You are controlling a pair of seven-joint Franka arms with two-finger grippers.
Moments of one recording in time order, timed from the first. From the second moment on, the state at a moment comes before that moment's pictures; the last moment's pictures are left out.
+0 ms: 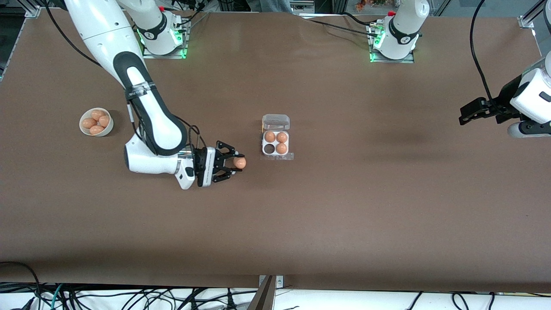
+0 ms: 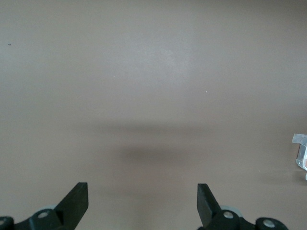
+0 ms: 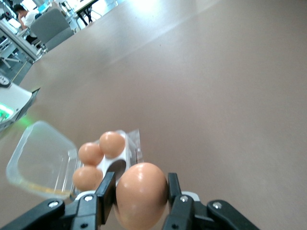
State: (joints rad) left arm 0.05 0.08 -0.08 -1.56 0.00 1.59 -0.11; right arm 0.29 0.69 0.10 -1.67 1.18 2.18 -1.61
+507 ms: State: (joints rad) left arm 0.05 0.08 -0.08 -1.56 0.00 1.59 -0.11; right arm 0.37 0.71 0.10 -1.68 1.25 2.25 -1.60
